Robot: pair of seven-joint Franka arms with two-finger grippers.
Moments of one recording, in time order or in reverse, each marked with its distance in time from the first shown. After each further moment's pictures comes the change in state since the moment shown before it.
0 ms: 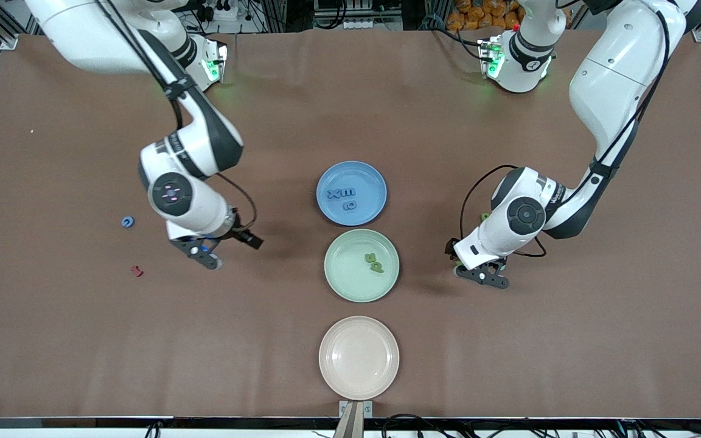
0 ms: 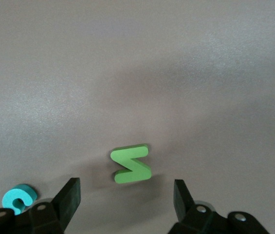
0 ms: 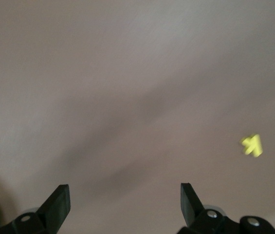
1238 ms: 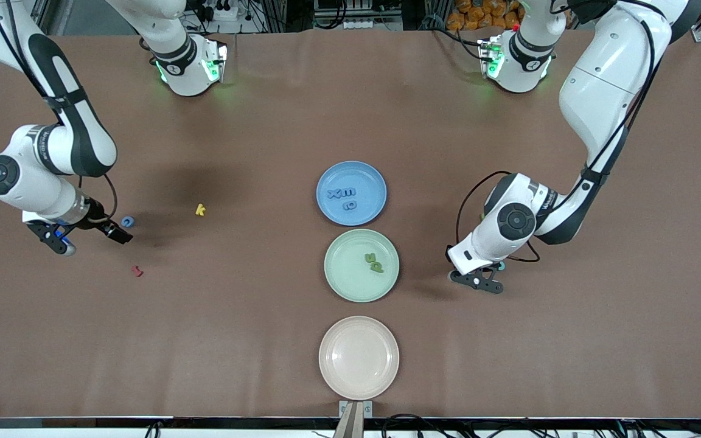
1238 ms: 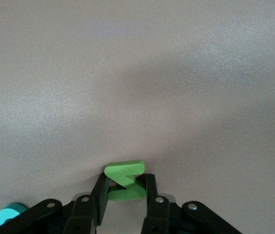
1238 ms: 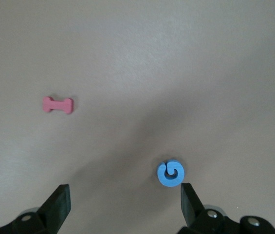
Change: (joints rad) left arm -0.064 0.037 0.053 0.054 0.002 0.000 -0.007; right arm -0.443 -0.168 -0.133 -0.426 -0.012 0.353 -0.454
